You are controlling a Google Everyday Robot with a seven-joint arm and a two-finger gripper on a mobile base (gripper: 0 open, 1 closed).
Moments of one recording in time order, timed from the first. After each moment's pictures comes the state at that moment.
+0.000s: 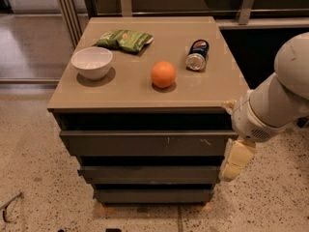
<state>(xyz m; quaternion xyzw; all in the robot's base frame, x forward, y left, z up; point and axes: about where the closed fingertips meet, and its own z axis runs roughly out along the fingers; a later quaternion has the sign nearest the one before) 0.431 -0.172 0.808 -0.62 0.77 0.04 0.17</state>
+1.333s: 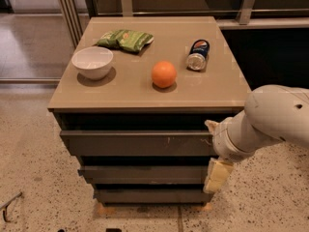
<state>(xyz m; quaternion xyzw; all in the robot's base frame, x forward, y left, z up) 0.442 -0.149 0.722 -0.64 0.74 0.04 0.19</state>
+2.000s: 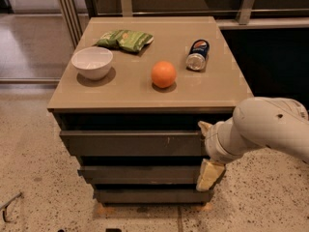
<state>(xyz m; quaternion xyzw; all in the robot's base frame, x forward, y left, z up) 0.461 -0.138 0.694 -0.65 0.73 0.03 0.21</state>
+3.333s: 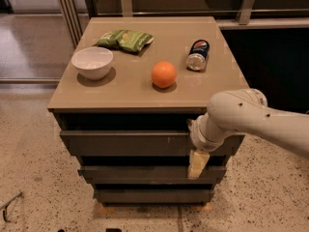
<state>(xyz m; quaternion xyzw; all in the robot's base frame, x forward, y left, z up) 0.514 -0.122 0.649 -0.68 0.71 0.02 0.18</state>
